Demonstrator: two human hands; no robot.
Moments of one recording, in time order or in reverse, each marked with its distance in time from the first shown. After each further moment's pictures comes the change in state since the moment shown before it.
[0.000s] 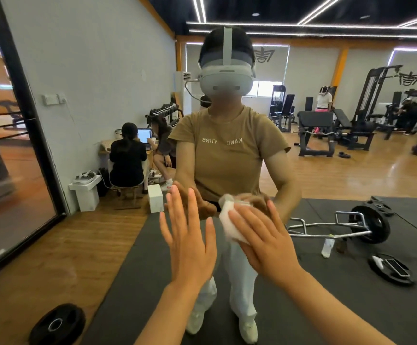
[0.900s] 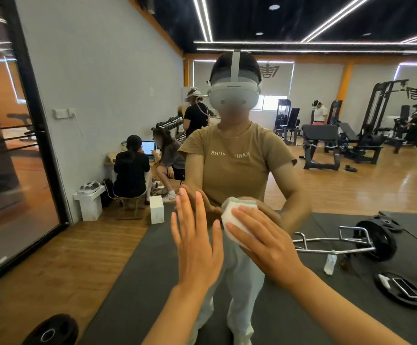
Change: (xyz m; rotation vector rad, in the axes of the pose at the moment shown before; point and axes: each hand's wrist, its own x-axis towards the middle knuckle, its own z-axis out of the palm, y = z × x) left_hand 0.001 0.065 0.030 -0.038 0.024 0.035; right_hand -0.014 0.061 -0.034 0.117 0.082 -0.174
